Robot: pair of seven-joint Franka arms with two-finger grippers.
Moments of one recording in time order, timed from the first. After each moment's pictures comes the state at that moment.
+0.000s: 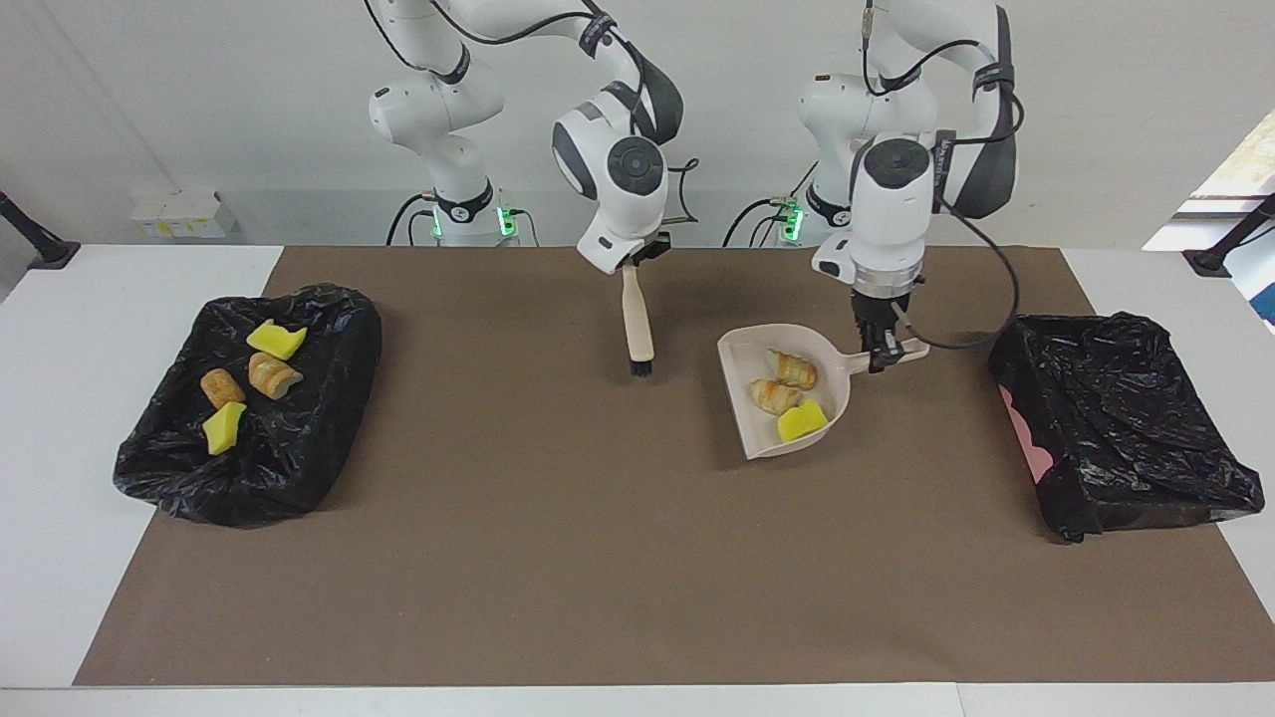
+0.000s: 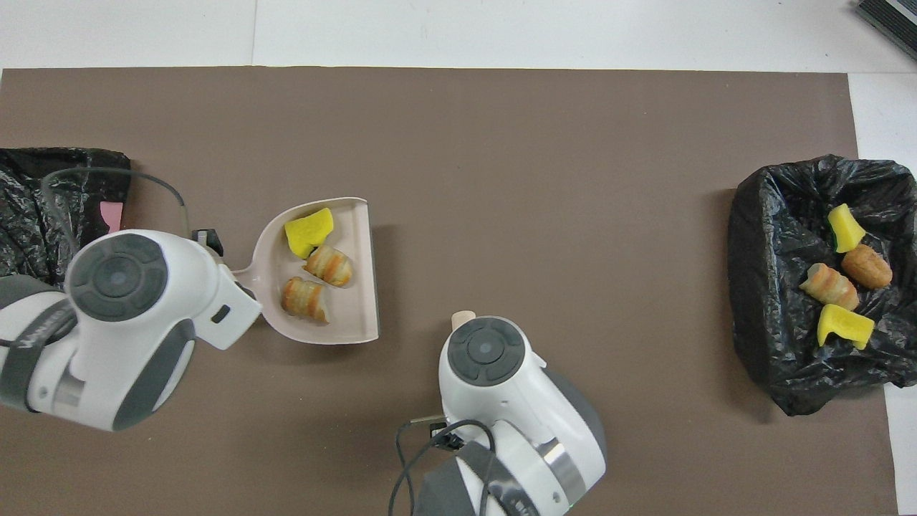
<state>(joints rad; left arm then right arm) -0.24 -0.09 -0.02 -2.19 0.28 2.15 1.13 0.56 0.08 0.20 -2.06 0.25 1.80 0.59</state>
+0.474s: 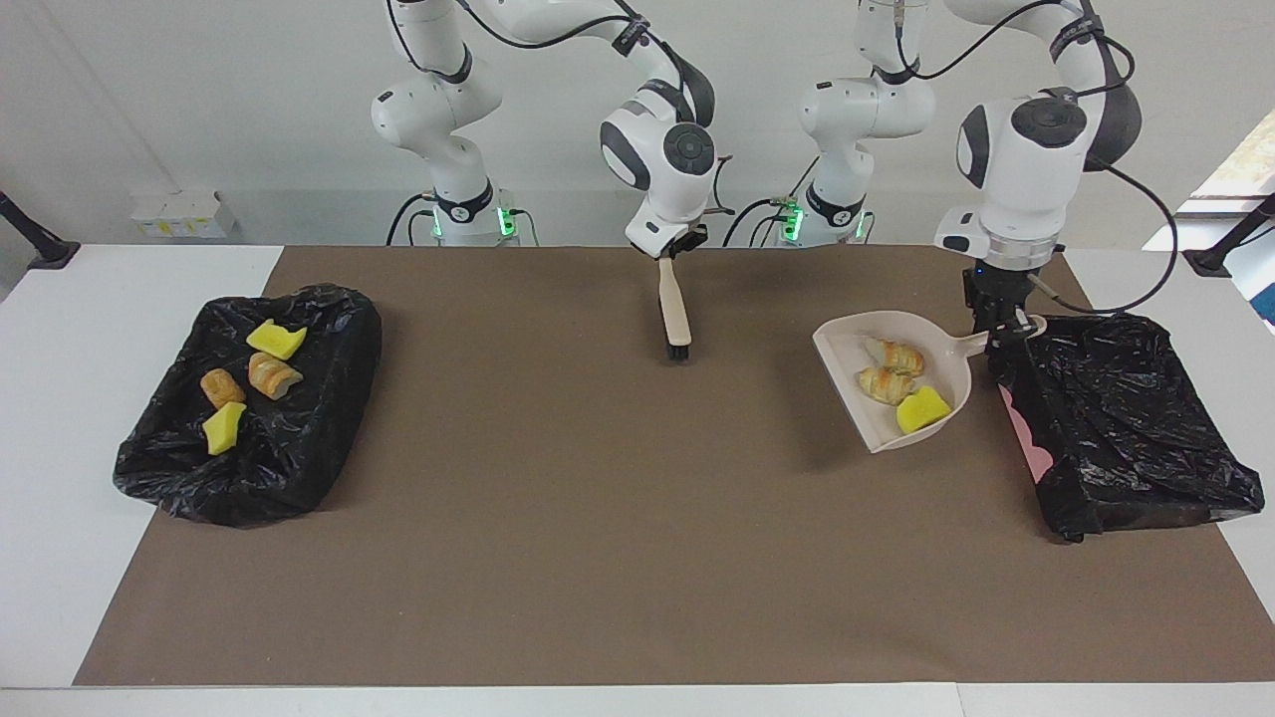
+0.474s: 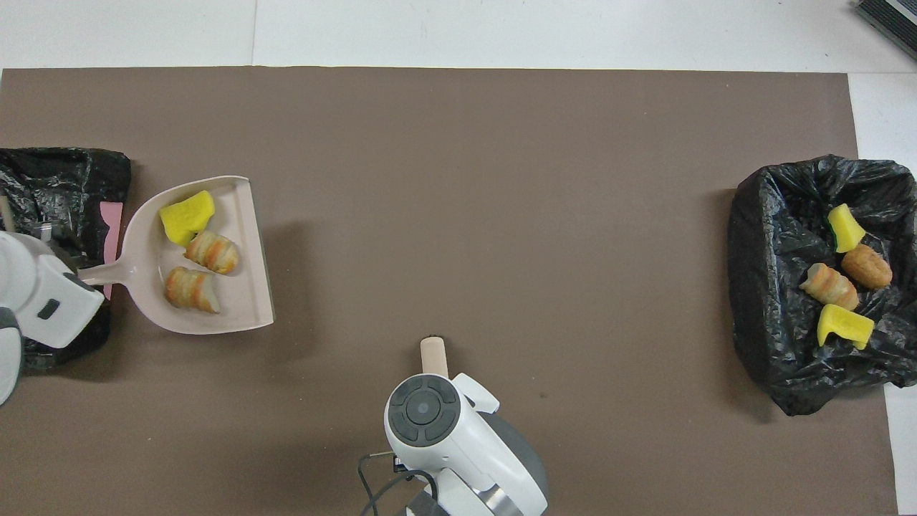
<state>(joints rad) 0.05 -0.16 -0.01 -2.18 0.27 2.14 1.32 0.67 0.14 0.20 -2.10 0.25 1.94 0.68</state>
